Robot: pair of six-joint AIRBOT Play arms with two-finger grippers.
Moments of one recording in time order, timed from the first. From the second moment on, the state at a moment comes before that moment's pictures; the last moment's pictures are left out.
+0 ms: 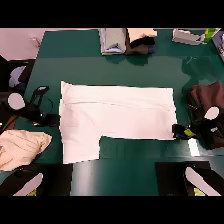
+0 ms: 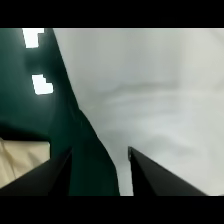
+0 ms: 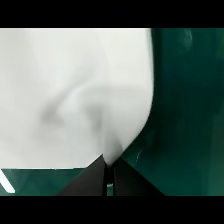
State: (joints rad) left arm -0.09 -0.91 0.75 1.41 -1.32 -1.61; right arm -0.21 -0.94 0.53 -1.37 1.24 1.59
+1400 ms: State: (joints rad) left arm -0.09 -0.60 0.64 1.28 -1.43 -1.53; right arm -0.21 -0.69 0.68 -1.53 1.55 1.60
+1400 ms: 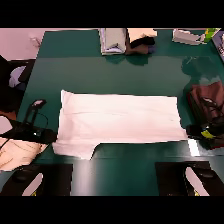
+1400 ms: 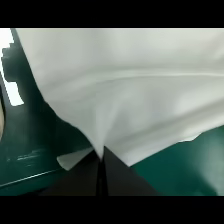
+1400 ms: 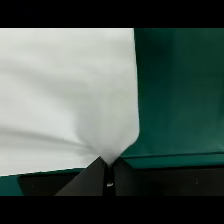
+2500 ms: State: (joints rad) left arm -0.09 -1.38 1.15 1.33 -0.89 -1.46; right arm -0.18 -1.48 1.32 -1.31 1.28 1.57
